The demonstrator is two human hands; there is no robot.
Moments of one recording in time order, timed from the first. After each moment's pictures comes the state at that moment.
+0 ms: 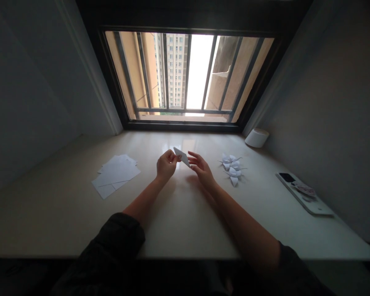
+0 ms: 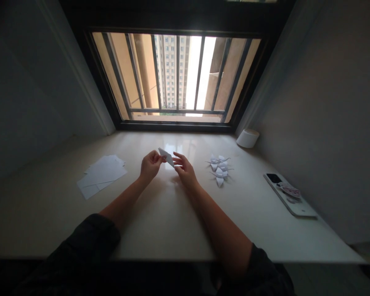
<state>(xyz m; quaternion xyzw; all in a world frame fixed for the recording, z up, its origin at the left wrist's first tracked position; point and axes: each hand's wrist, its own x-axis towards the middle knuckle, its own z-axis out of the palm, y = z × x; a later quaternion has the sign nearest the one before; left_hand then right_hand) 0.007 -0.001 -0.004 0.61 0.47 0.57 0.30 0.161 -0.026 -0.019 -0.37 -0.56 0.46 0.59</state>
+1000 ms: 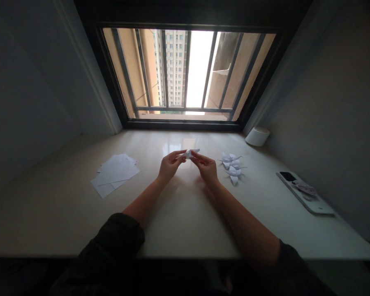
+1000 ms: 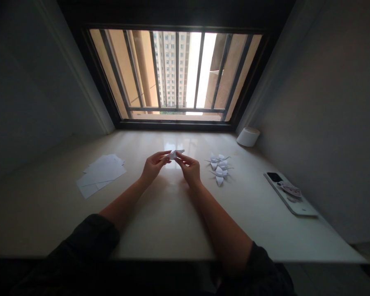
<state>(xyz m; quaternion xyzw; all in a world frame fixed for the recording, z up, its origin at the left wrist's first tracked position) 0.014 -0.004 -0.006 0.60 0.35 0.54 0.47 0.166 -0.021 -0.019 -0.45 -0.53 0.35 0.63</state>
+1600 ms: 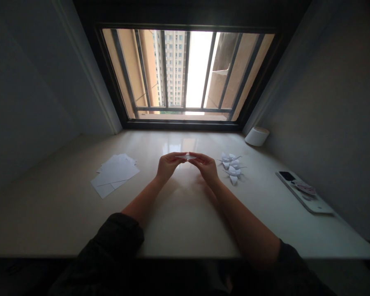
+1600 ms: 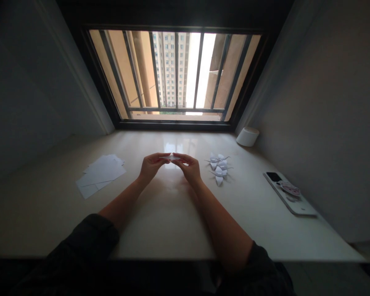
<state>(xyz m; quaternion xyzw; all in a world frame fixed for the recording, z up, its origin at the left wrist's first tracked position) 0.011 -0.004 -0.003 0.60 0.33 0.56 0.46 0.168 -0.023 -0.012 -0.39 -0.54 0.41 0.63</state>
